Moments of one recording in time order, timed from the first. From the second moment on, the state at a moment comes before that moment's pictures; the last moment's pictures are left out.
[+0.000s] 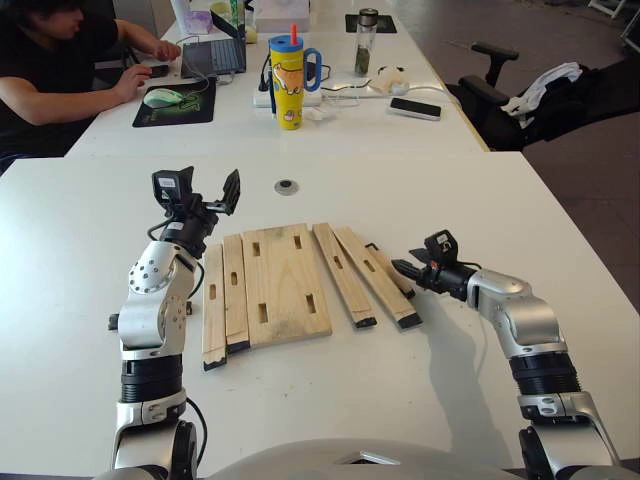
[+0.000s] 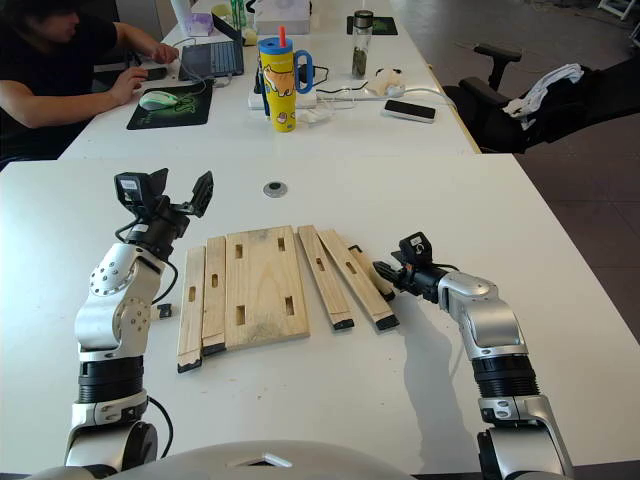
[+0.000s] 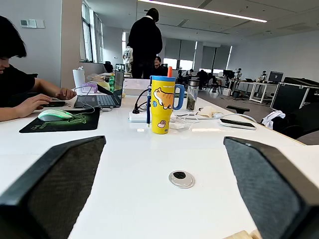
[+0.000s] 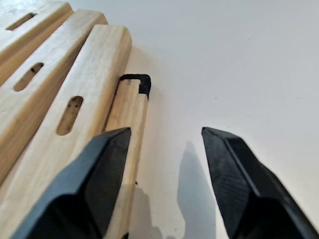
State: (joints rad) left arm -0.26 0.21 0.18 -0.16 -0.30 0.32 -0.22; right arm -0.24 -0.48 0.02 0.08 0.25 0.60 0.64
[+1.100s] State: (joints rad) left arm -0.26 0.22 0.16 -0.14 -0.28 0.31 -0.22; right arm -0.24 -0.51 0.16 0.02 0.18 0.70 0.63
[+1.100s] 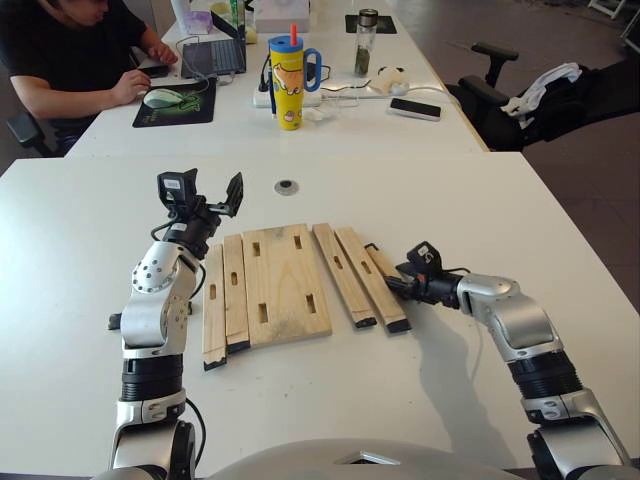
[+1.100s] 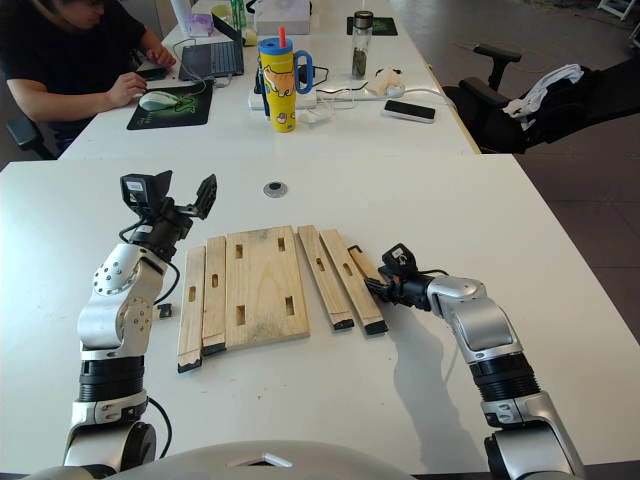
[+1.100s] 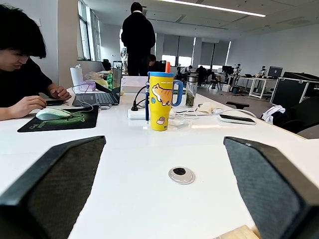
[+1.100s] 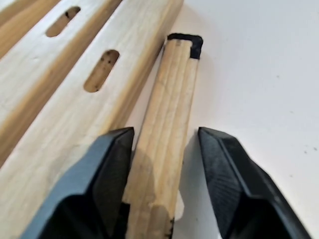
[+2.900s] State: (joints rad) left arm -0.49 -0.01 0.32 -0.07 -1.13 0.92 -0.06; right arm -0.32 -0.26 0.11 -0.12 0.32 0.28 0.66
